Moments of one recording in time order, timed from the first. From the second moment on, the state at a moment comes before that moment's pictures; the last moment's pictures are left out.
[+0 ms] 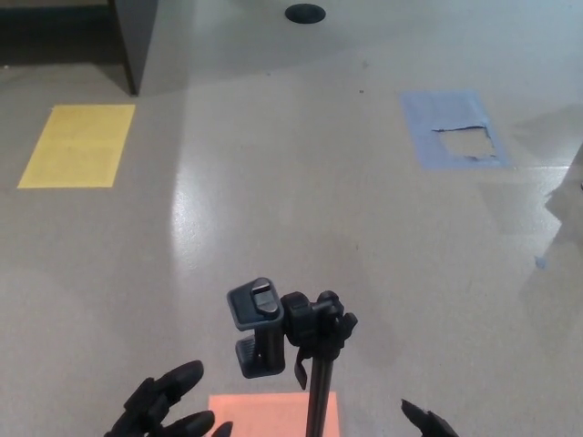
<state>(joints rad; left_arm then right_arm) 0.38 0.02 -0.08 -0.14 -0.08 0.03 0.02 0.04 -0.27 0.36 0.63 -0.51 -0.40 -0.26</state>
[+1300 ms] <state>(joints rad) 0.37 0.02 -0.14 -0.25 -0.09 0.15 0.00 0.05 -0.25 0.36 0.64 -0.51 -0.41 -0.26</state>
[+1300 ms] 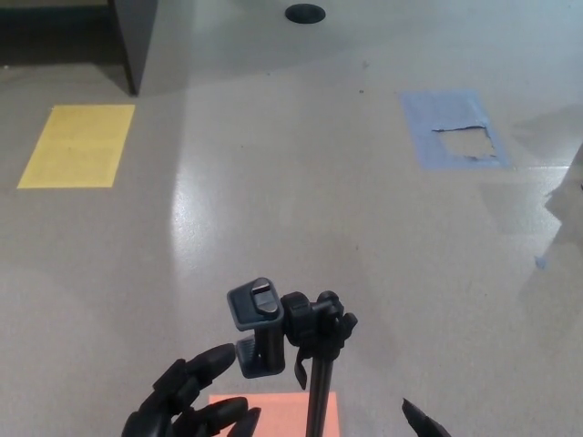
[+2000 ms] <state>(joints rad) 0.34 0.00 -0.17 -0.32 -0.08 0.17 0.00 0.06 -0.25 0.36 0.65 -0.50 -0.41 -0.26</state>
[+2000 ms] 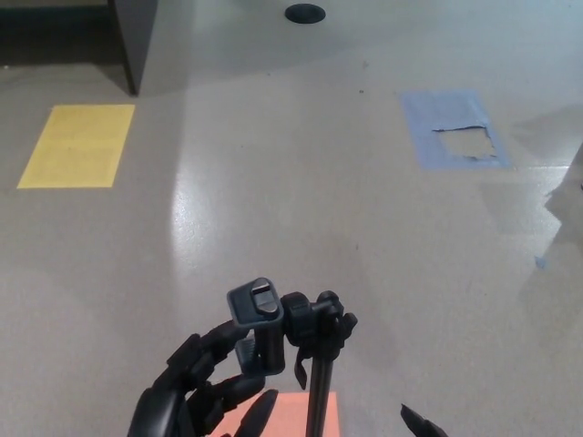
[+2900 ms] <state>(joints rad) 0.15 -0.06 -0.24 -0.39 -0.05 0.33 0.09 0.05 -0.24 0.37 0.71 -0.50 -0.43 -0.27</state>
